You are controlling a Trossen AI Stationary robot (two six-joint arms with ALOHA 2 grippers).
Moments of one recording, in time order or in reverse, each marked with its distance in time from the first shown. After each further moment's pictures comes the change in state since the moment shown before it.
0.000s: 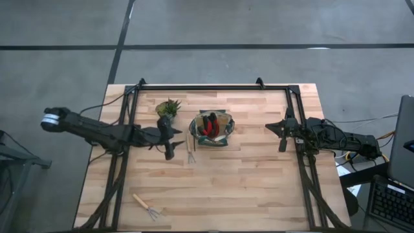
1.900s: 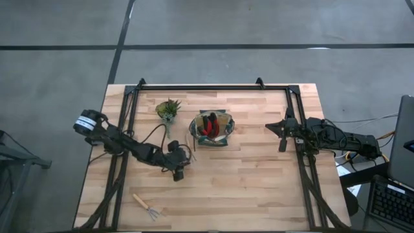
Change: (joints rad) left arm -0.211 0.590 0.000 0.326 0.025 -0.289; right arm 0.000 0.000 0.000 0.000 0.000 -0.005
